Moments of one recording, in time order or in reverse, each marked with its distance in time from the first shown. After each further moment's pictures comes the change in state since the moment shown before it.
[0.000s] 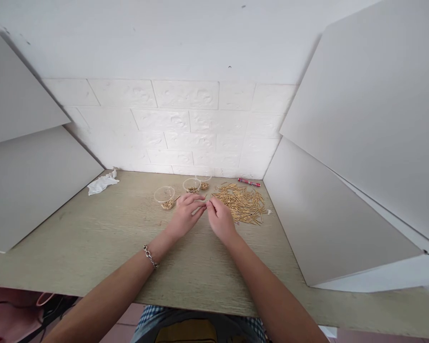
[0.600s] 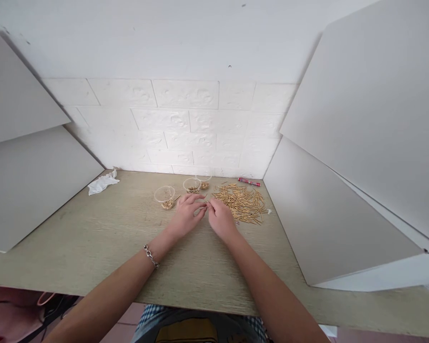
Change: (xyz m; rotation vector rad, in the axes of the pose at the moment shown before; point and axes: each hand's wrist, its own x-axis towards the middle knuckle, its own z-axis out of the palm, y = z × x) left_hand -0.001 0.000 0.004 0.078 -0.116 -0.091; right_hand 0.003 0.010 0.001 -0.249 -0.099 -0.044
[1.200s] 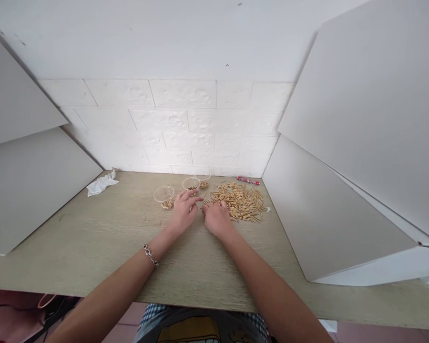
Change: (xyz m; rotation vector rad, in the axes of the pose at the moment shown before) left_hand 0.003 -0.005 0.002 -0.106 0.093 -0.111; right_hand 0.002 -0.010 0.005 -0.450 -0.213 -0.115
